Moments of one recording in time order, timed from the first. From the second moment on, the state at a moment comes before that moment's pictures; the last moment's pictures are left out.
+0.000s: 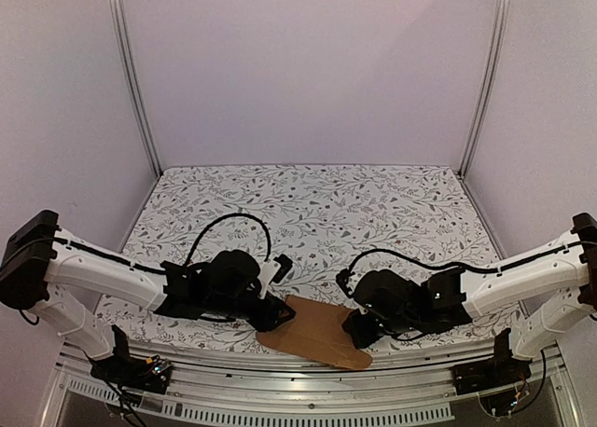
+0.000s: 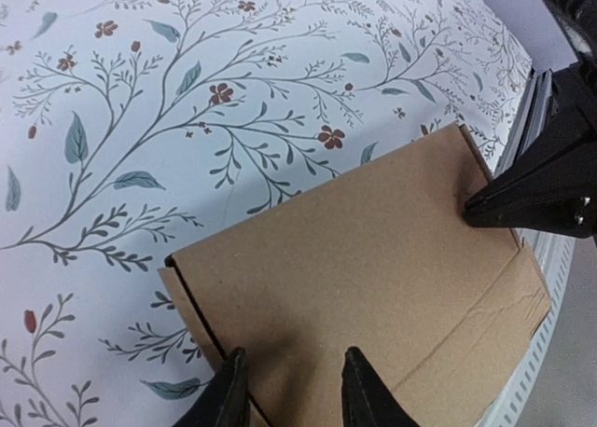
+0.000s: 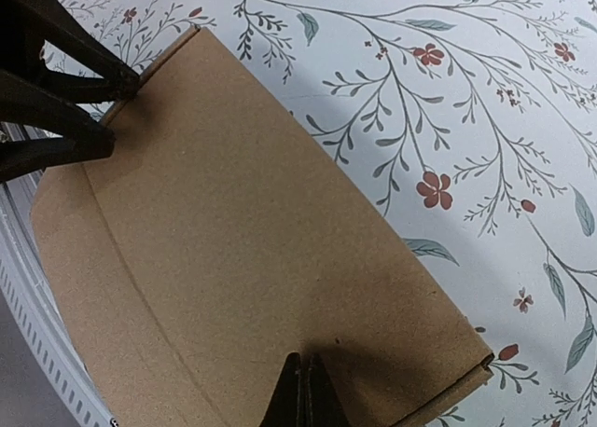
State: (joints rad) left arm -1.14 1.47 0.64 0.09 0.01 -0.49; right arm 1.29 1.46 0.74 -0.25 0.16 0.70
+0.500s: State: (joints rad) left arm -1.13 1.44 0.72 -0.08 -0.02 -0.45; right arm 1.29 1.33 0.72 -0.36 0.22 0.73
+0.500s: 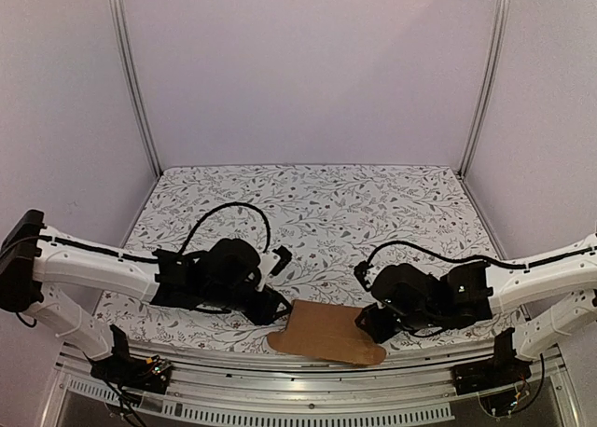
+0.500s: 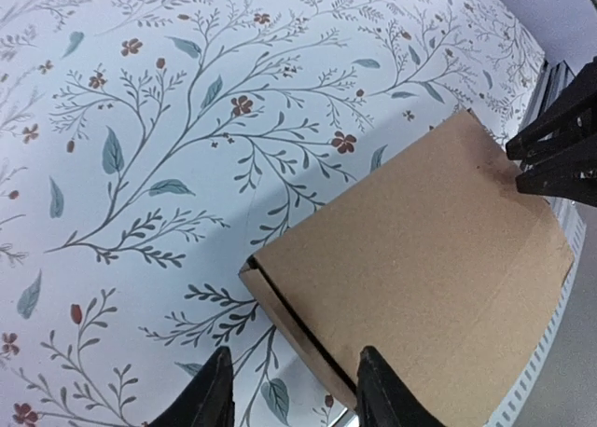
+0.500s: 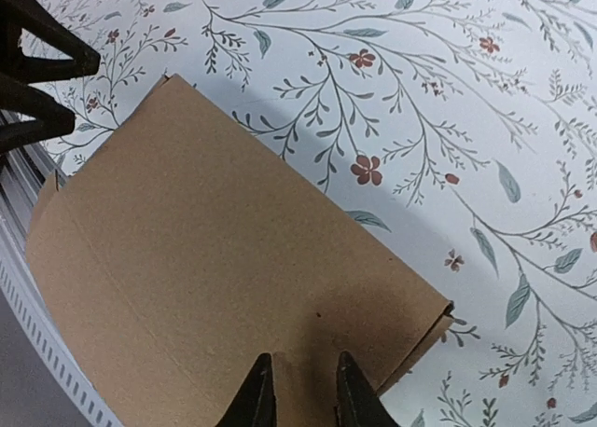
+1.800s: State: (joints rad) left arm -1.02 1.56 0.71 0.02 0.28 -0.60; right arm 1.25 1.13 0.51 -0.28 0.27 1.00
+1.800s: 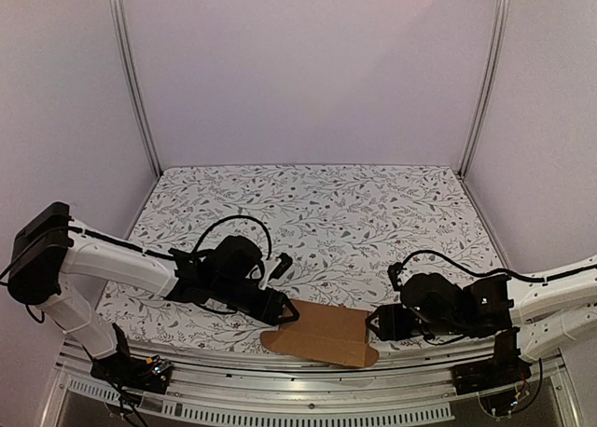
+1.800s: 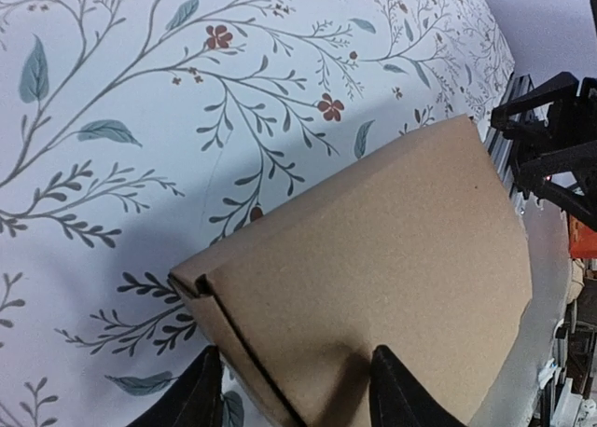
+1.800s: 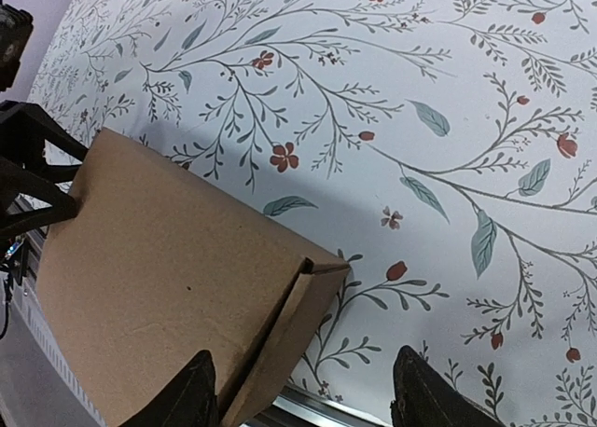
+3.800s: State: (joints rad) left arm -0.72 1.52 0.51 0.29 0.31 -0.76; right arm 0.82 1.85 1.00 0.06 -0.19 0.61
